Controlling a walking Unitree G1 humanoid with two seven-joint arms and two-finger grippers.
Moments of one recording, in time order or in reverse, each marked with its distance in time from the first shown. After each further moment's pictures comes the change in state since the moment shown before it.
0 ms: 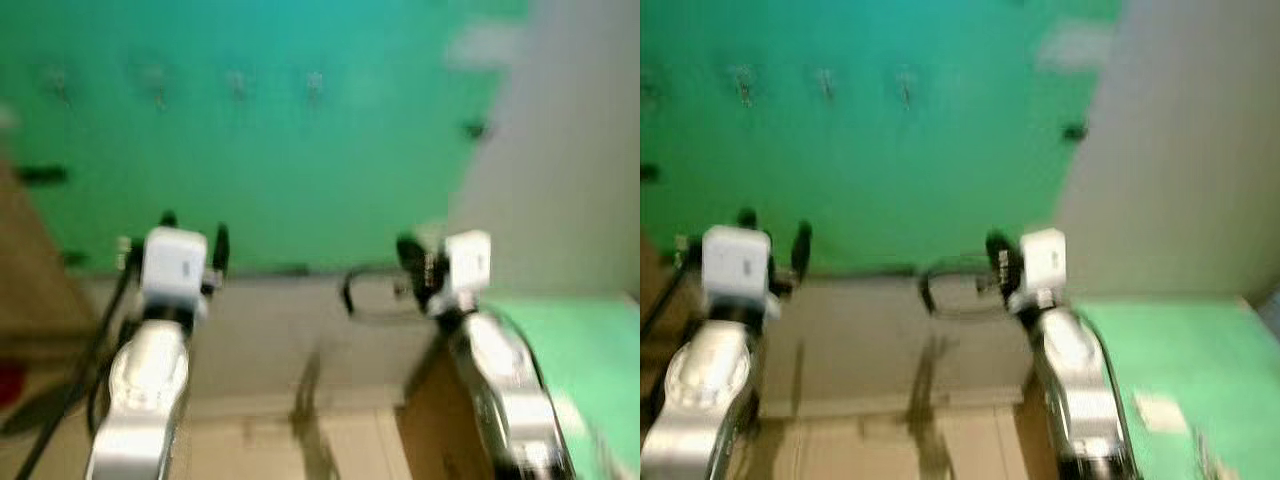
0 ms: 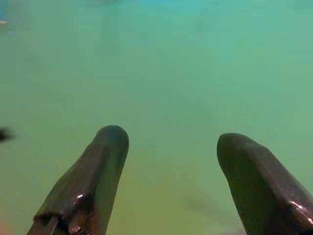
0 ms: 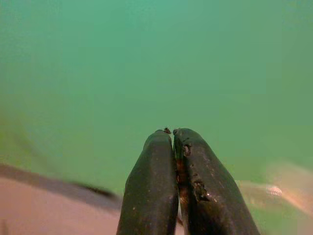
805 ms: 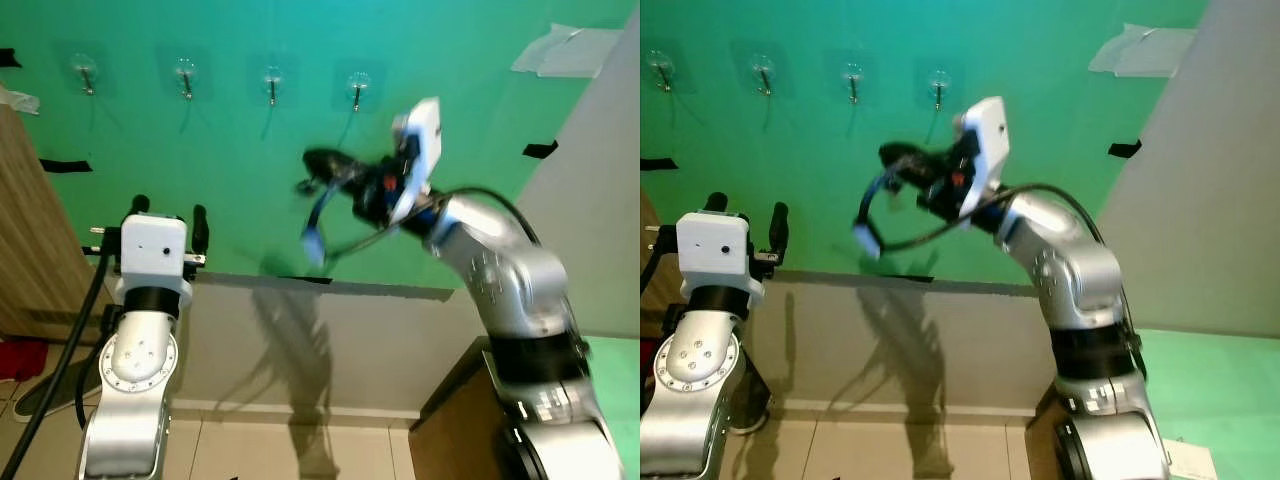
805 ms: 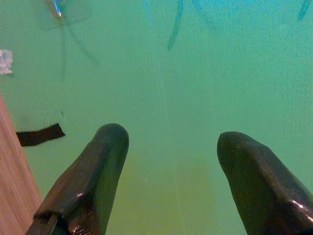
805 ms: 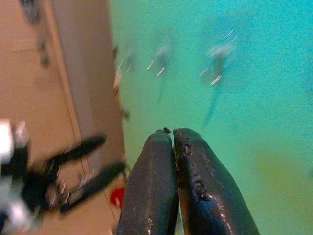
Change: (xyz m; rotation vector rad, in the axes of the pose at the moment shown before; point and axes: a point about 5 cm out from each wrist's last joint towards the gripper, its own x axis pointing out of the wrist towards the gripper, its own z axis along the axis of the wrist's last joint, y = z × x) left arm 0.010 0.009 0.011 0.010 -0.049 0.078; right arm 0.067 0.036 0.117 0.185 -0.084 0.636
